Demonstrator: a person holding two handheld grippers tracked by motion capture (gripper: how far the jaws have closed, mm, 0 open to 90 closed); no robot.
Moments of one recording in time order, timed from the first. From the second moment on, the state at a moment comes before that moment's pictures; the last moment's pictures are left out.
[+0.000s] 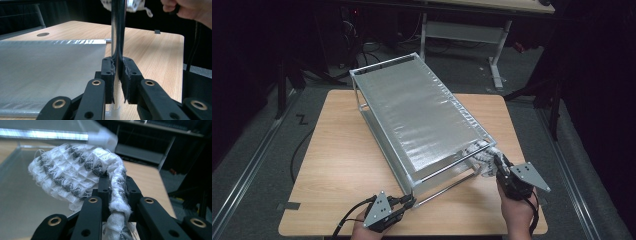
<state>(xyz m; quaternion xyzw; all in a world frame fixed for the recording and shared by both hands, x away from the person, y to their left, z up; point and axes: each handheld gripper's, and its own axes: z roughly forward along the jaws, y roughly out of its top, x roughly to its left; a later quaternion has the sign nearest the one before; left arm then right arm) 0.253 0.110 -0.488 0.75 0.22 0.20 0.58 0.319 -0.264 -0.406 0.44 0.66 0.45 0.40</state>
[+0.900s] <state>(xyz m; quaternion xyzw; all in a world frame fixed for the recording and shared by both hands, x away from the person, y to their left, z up) 0.250 0.106 -0.489 0.74 0.24 0.19 0.60 0.339 -0.265 -0.468 0.48 0.72 0.36 0.34</state>
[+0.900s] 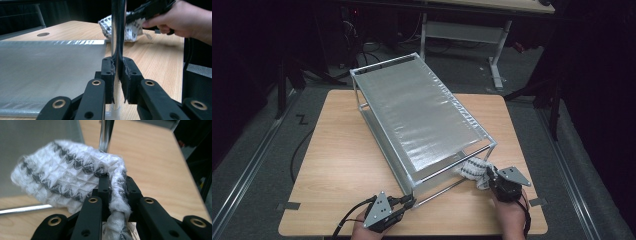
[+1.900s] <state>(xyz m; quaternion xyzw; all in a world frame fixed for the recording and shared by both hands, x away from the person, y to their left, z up) 0.252 0.109 -0.487 0.76 0.23 0.20 0.58 0.284 -0.313 -0.469 0.52 0.69 0.34 0.37</state>
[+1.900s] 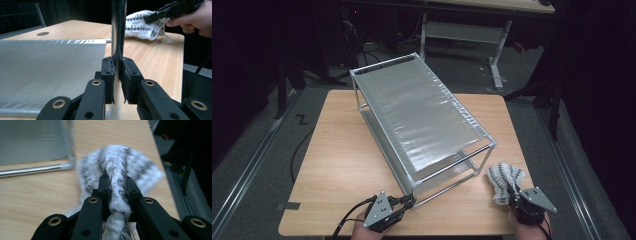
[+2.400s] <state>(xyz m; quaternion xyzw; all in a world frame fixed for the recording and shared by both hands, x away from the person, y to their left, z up) 0.240 0.131 -0.488 0.74 0.26 0.23 0.57 0.345 -0.282 -0.462 0.48 0.69 0.42 0.35</state>
